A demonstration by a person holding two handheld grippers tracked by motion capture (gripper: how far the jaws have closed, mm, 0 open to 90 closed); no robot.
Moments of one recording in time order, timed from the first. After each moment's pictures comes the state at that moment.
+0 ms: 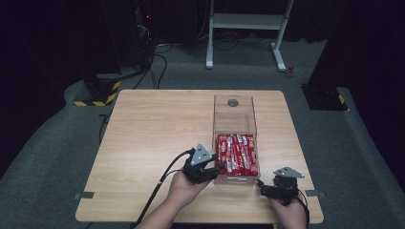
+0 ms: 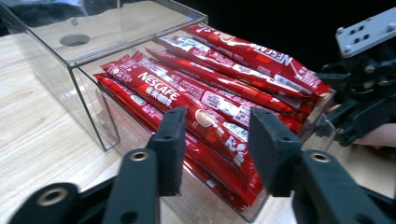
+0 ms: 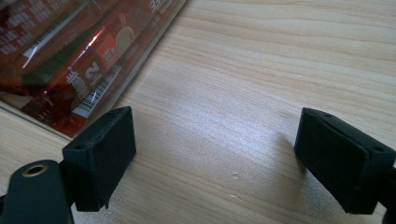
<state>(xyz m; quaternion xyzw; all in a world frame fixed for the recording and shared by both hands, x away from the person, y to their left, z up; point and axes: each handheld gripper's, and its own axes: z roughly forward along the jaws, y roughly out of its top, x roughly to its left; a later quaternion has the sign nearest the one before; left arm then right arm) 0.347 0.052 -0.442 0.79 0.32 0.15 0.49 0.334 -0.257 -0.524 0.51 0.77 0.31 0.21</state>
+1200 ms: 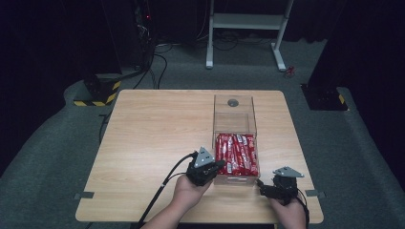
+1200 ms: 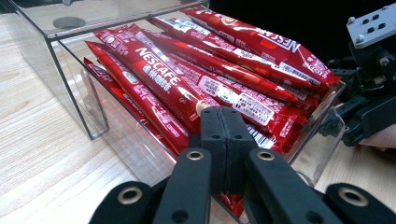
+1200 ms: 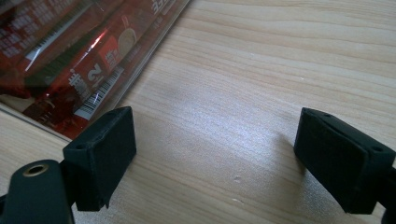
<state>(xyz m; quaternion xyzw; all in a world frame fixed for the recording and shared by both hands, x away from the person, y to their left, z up) 0.345 0.045 -0.457 0.79 0.34 0.13 0.50 0.335 -0.256 -0.524 0.51 0.77 0.31 0.21</state>
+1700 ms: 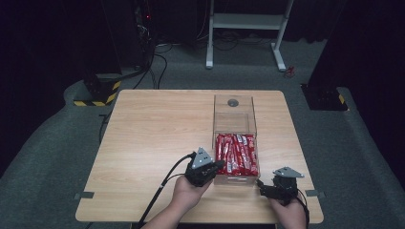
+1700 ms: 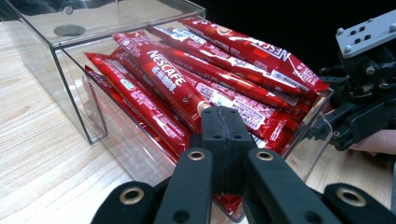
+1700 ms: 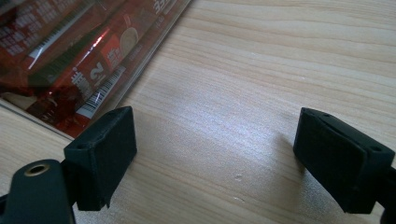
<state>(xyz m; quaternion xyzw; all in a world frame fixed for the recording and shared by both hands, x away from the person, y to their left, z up) 0.341 0.048 -0.453 0.78 0.34 0.13 0.51 0.335 -0.256 -0.524 0.51 0.77 0.32 0.21</state>
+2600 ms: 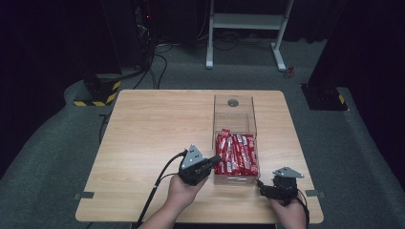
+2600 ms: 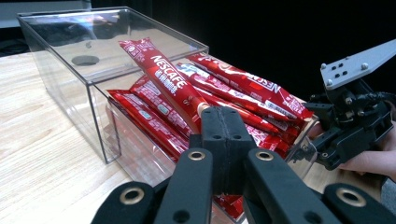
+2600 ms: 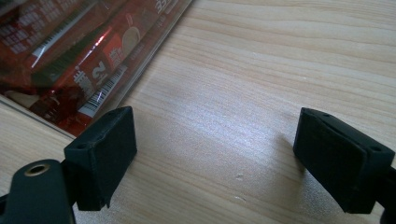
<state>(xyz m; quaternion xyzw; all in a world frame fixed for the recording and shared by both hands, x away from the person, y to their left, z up) 0.336 0.068 -0.436 0.75 0.33 0.15 0.55 0.334 -0.256 -0.524 0.51 0.77 0.32 0.21</state>
